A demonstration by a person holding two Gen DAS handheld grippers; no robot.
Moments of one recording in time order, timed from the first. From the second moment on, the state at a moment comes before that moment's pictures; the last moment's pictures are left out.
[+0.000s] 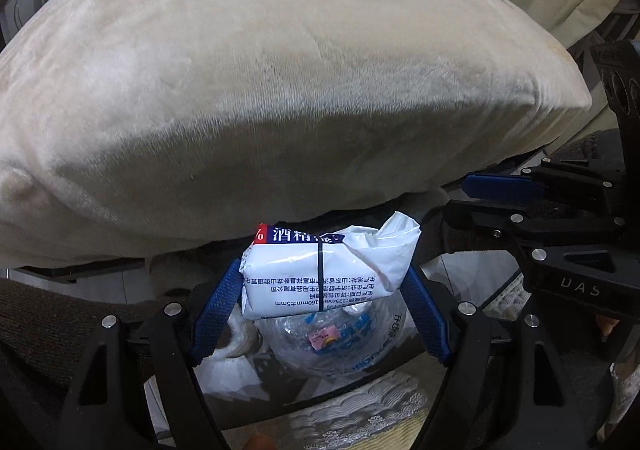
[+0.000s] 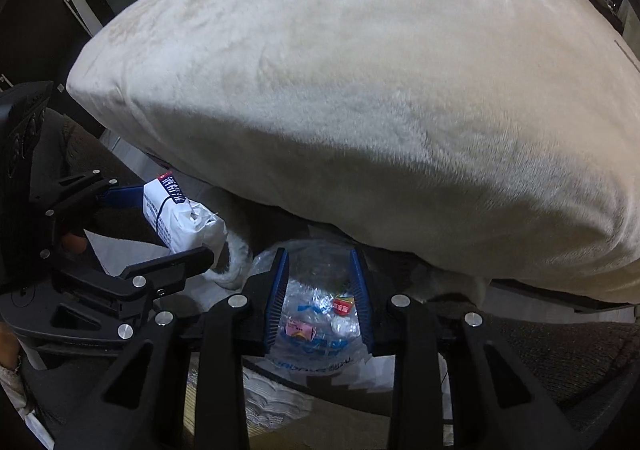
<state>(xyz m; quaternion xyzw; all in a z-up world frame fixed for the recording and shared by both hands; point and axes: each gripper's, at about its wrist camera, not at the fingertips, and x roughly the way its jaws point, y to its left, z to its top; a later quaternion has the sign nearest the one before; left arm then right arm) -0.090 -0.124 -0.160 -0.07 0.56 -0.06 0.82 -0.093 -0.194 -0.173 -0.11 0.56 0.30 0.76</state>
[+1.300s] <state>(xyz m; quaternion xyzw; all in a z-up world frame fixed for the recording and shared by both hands) -0.088 -0.153 -0.154 0.01 0.52 -0.07 0.85 -0.071 -0.238 -0.139 -0.04 0.49 0.23 0.84</state>
